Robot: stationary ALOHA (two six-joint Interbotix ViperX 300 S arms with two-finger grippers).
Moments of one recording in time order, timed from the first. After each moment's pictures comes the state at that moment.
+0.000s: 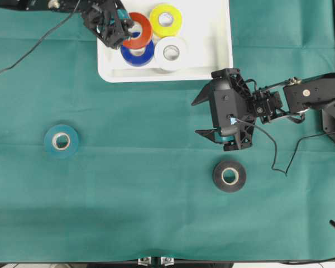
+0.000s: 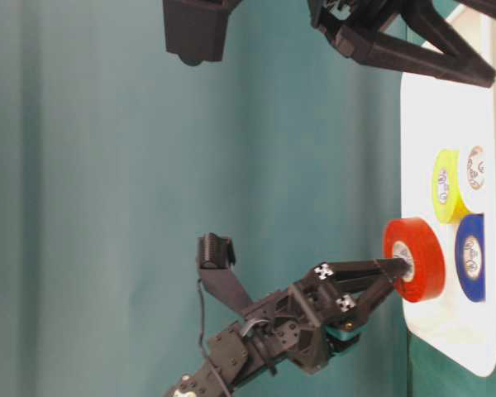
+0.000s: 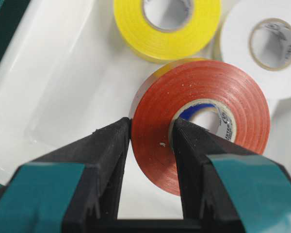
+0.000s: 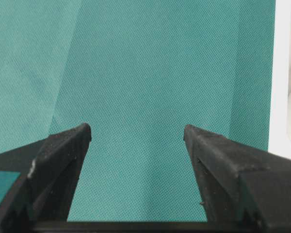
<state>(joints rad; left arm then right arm) 0.45 0.09 0.51 -0.02 0.33 -0.04 0.07 -0.11 0.86 -0.40 0.02 0.42</state>
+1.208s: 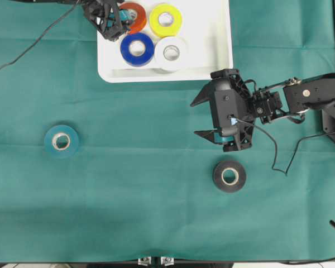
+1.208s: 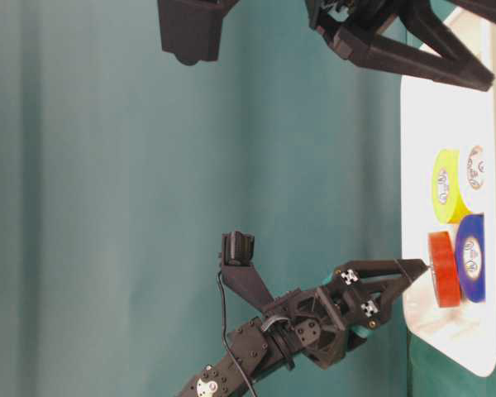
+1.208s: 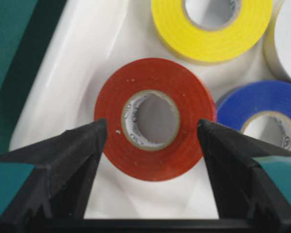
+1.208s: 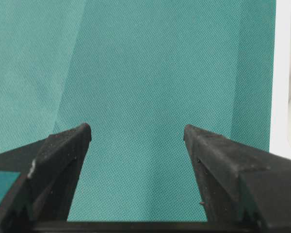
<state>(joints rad) 0.50 0.13 0.50 -0.02 0.31 0.10 0.07 -0.11 0.86 -0.40 0.00 0.42</state>
